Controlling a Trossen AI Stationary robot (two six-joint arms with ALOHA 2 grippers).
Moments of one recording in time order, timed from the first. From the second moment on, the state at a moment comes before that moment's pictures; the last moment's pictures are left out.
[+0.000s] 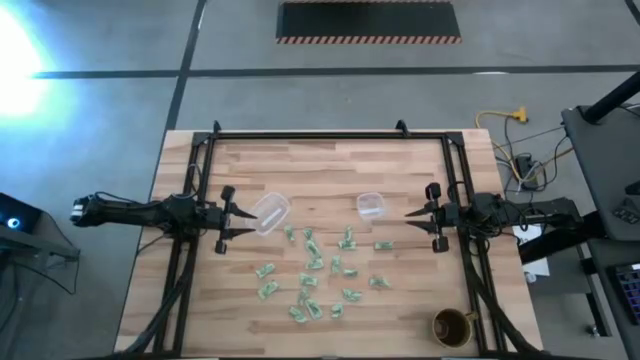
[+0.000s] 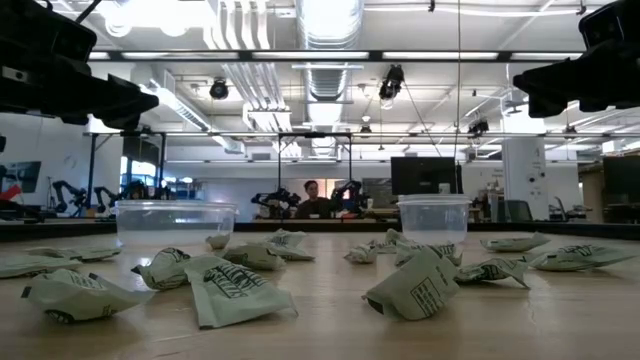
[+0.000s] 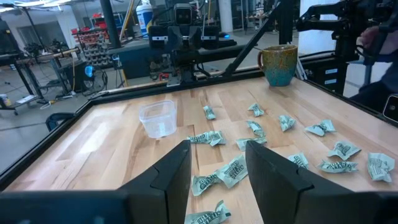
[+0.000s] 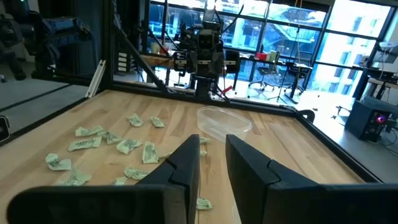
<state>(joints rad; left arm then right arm) -0.07 0.17 0.01 0.04 0.00 0.14 0.10 0.01 0.01 0.01 0.04 -0.11</state>
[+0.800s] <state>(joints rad) -0.07 0.17 0.01 0.04 0.00 0.14 0.10 0.01 0.01 0.05 0.03 -0.11</state>
